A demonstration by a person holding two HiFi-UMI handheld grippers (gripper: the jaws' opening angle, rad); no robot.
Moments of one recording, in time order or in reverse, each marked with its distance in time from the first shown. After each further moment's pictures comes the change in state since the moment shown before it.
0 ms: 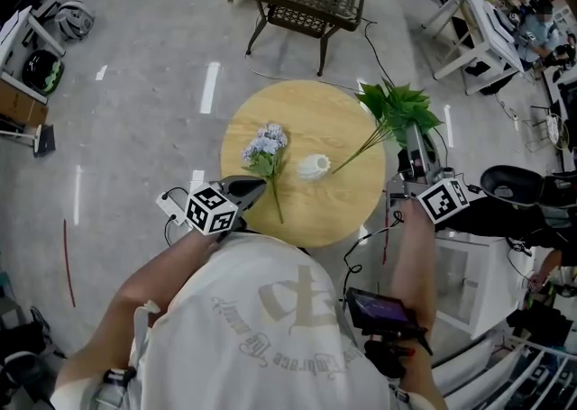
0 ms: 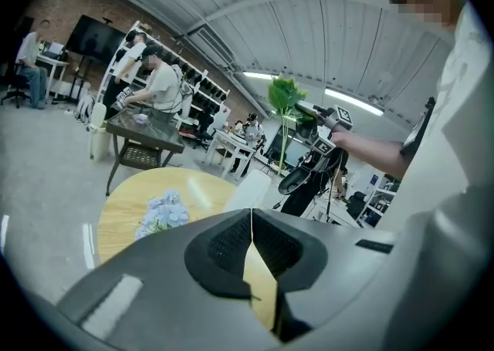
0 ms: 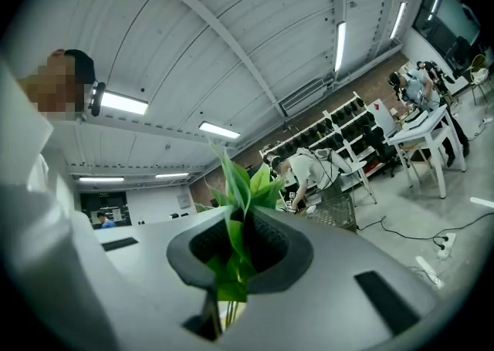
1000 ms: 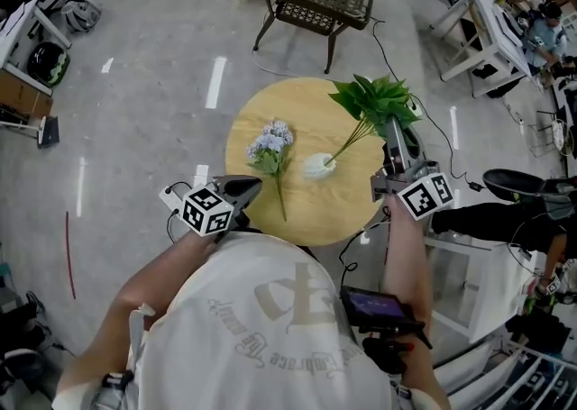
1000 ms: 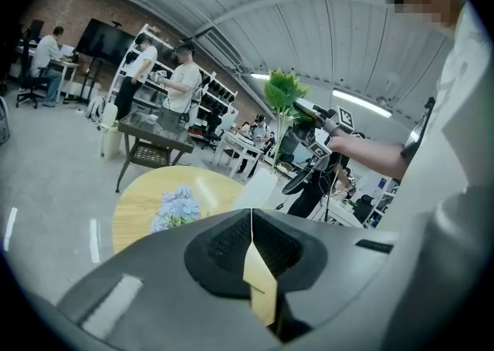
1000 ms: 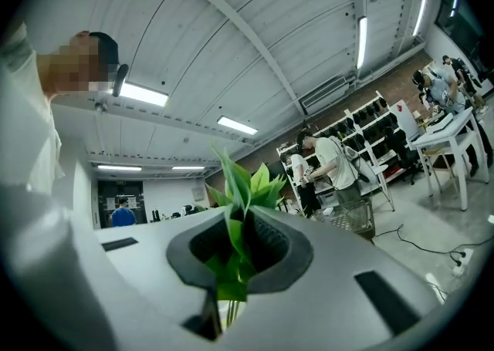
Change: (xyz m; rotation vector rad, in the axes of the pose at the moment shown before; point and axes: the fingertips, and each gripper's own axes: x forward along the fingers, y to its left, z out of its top) left arm -0.019 0.016 0.005 -0.036 -0.008 0.056; right arm 0.046 0.033 -0.030 -0.081 0.018 0.122
